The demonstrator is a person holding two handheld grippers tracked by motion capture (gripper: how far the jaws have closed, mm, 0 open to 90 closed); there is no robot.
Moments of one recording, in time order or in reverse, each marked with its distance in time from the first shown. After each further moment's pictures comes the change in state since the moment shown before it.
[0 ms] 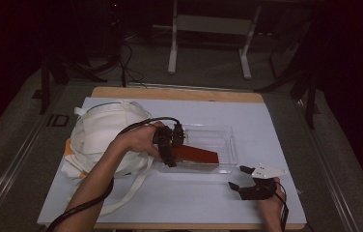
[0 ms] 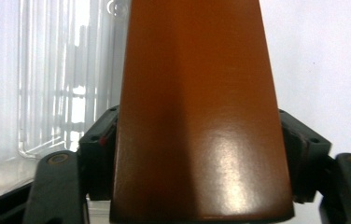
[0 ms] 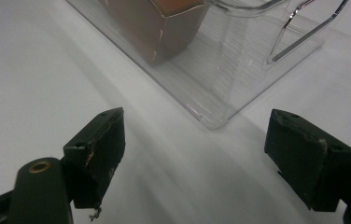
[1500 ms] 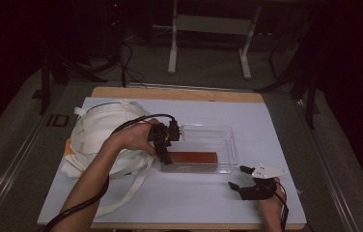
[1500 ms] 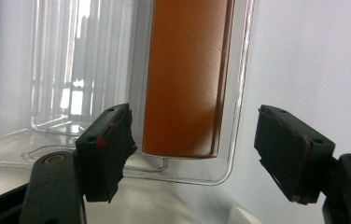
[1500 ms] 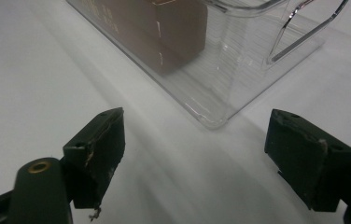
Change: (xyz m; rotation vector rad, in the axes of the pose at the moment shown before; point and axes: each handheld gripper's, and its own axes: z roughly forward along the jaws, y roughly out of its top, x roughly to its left) left arm 0.002 -0.010 -0.013 0.012 0.015 -0.036; right arm 0.000 0.000 0.000 0.000 0.001 0.001
